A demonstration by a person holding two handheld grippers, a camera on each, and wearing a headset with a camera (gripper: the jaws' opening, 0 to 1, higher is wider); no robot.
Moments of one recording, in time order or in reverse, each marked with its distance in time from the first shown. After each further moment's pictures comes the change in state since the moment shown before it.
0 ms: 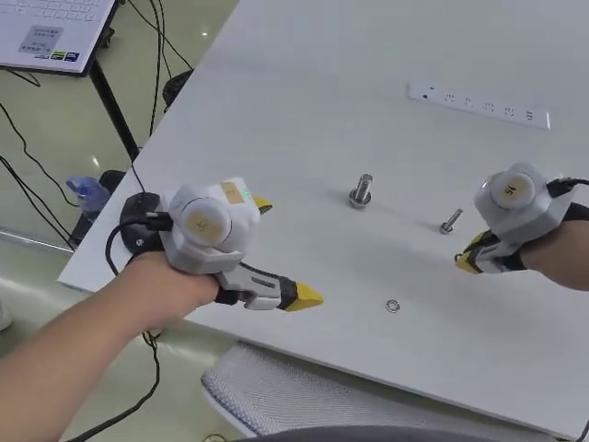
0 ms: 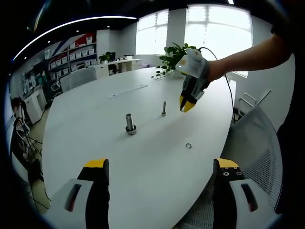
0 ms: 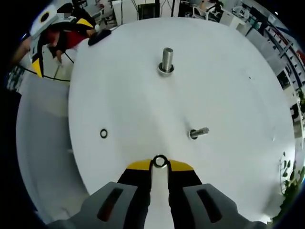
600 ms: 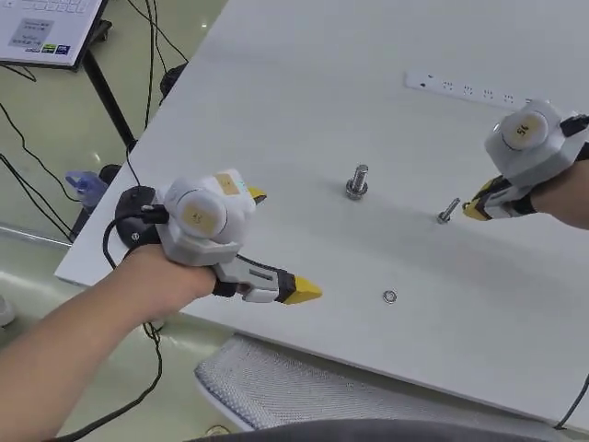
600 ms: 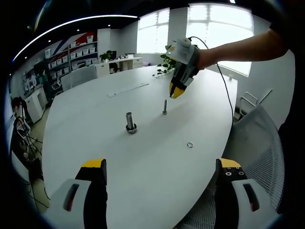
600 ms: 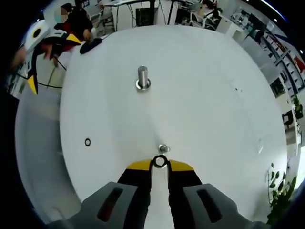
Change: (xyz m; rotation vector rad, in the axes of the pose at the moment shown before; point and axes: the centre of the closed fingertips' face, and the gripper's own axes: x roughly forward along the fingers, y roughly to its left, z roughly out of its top) left arm 0.007 0.002 -0.003 -0.002 0.017 0.009; right arm -0.011 -0.048 0.029 -0.036 -0.032 -0.058
